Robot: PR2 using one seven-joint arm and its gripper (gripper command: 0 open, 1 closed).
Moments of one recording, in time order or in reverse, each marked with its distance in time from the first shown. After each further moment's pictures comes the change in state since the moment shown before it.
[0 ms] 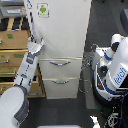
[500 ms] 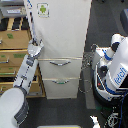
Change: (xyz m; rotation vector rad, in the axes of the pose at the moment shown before) arm -0.007 0.000 -0.019 -0.036 0.016 -0.027
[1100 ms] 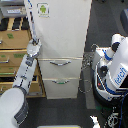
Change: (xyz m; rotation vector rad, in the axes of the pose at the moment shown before) arm -0.001 0.006 0.000 0.001 0.000 0.007
